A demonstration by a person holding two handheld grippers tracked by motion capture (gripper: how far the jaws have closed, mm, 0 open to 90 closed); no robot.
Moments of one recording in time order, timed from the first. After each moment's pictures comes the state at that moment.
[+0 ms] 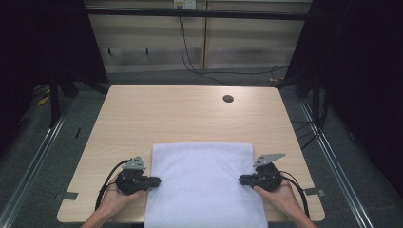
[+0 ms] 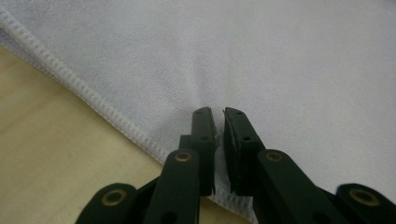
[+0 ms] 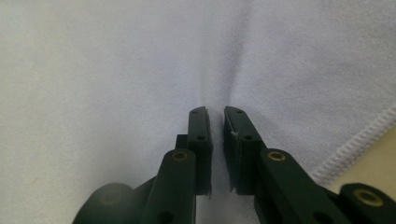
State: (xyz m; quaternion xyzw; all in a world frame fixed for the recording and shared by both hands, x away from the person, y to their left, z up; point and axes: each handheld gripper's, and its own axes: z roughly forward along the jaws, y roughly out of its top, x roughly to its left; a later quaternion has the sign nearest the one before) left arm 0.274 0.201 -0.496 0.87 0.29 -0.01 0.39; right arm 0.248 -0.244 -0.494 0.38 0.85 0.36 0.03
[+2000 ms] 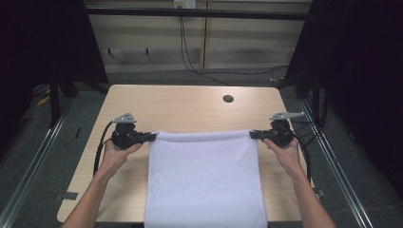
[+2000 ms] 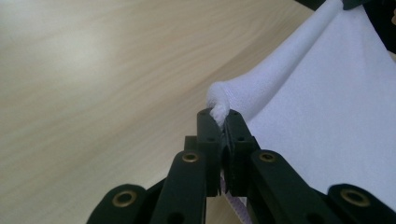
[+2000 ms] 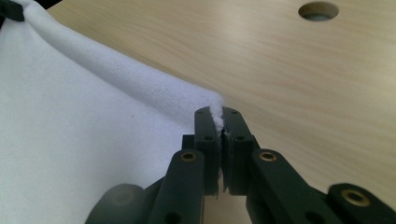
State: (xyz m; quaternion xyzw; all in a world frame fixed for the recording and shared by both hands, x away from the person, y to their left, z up) left arm 0.390 0.215 -0.435 0.82 0.33 0.06 0.47; right arm 0.354 -0.293 -0.438 0.44 0.78 0.44 0.11
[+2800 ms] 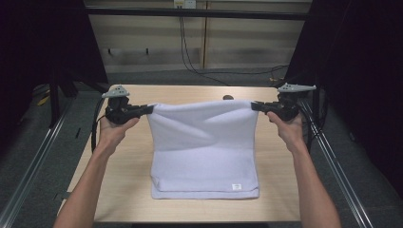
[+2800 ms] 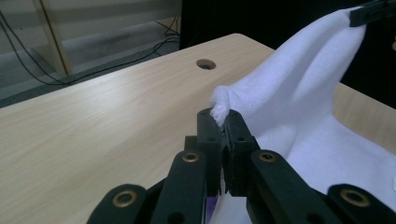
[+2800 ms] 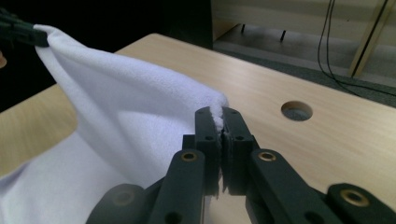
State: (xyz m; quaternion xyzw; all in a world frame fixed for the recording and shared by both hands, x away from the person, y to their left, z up) left arm 0.406 0.217 -0.378 0.79 0.32 0.11 0.52; right arm 0.384 -0.294 -0.369 0.41 0.75 0.50 0.15
